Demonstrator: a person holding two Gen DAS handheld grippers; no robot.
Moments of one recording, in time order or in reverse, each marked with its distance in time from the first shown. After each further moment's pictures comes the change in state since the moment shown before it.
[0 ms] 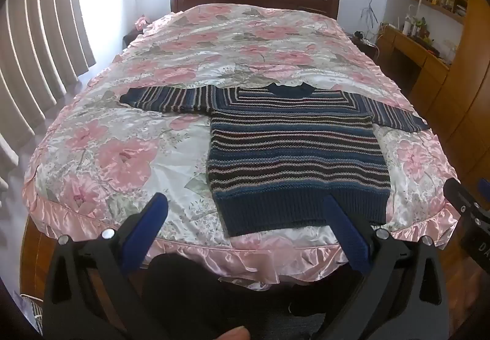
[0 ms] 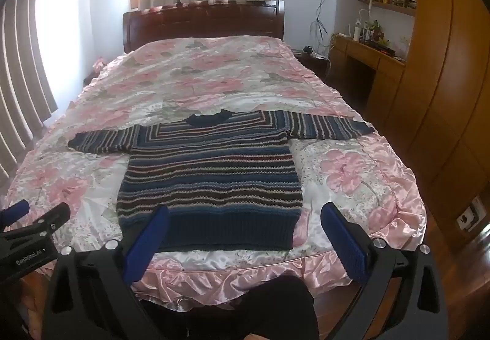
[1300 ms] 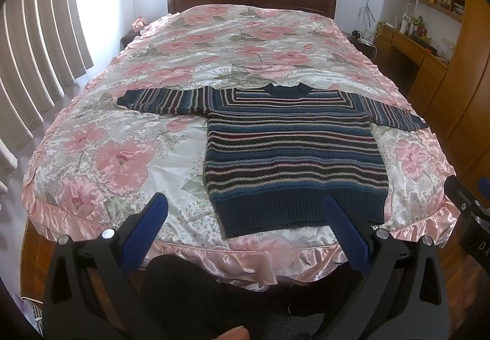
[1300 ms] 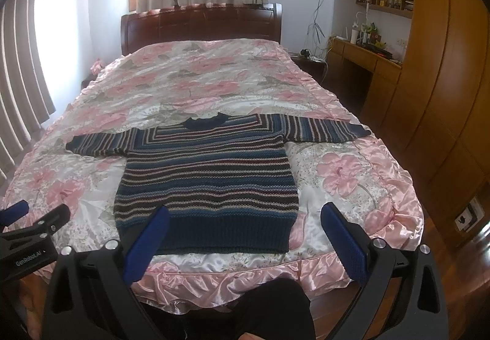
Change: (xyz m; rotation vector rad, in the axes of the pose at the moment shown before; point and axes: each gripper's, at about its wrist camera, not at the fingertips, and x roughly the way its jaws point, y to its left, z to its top) left arm 0.001 -0.004 0.001 0.007 0.001 -0.002; right arm 0.001 -0.007 0.000 0.004 -0.016 -0.007
